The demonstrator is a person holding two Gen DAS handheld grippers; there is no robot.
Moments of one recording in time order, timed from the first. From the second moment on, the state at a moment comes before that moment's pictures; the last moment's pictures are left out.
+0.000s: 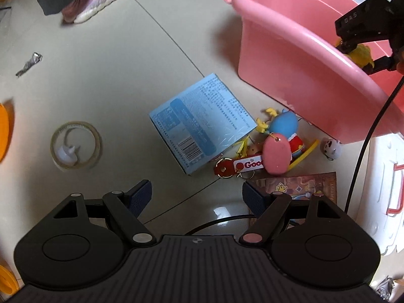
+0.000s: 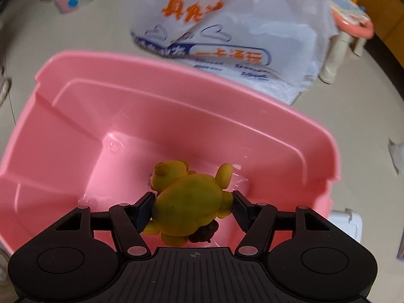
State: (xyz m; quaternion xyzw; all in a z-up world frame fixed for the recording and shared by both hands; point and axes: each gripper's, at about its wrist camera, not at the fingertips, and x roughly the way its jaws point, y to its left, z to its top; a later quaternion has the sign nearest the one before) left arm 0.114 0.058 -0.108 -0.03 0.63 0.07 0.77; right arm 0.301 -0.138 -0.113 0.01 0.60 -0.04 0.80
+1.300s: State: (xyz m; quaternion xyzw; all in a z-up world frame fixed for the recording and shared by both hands) left arm 0.115 0.068 -0.109 -0.04 0.64 0.06 0.76; right arm 0.308 -0.101 -0.149 -0.10 0.67 0.00 0.73
